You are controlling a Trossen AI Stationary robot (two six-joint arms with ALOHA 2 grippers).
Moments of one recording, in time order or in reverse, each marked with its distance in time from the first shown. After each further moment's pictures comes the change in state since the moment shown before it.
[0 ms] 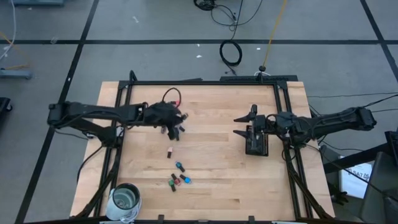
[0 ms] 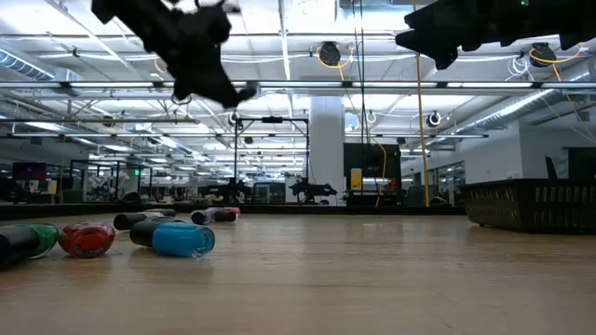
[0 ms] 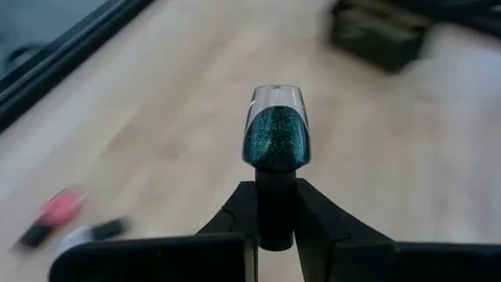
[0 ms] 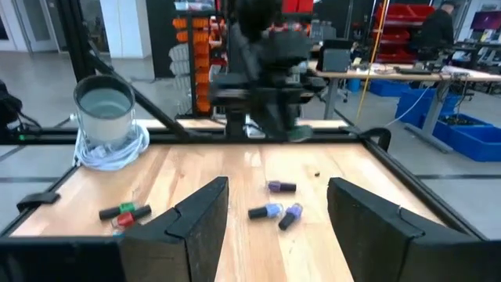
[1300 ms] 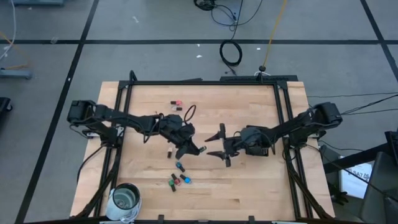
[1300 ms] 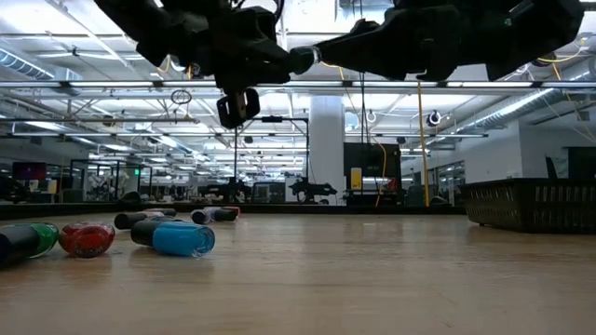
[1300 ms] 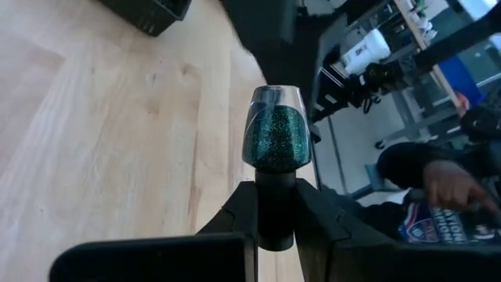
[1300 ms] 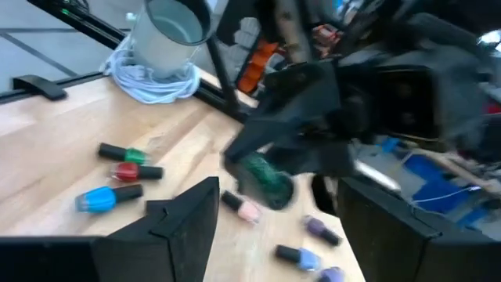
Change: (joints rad) left arm -0.066 0.310 0.000 0.504 0.633 -0.320; right arm 0.106 0.730 0.196 0.479 -0.108 -0.452
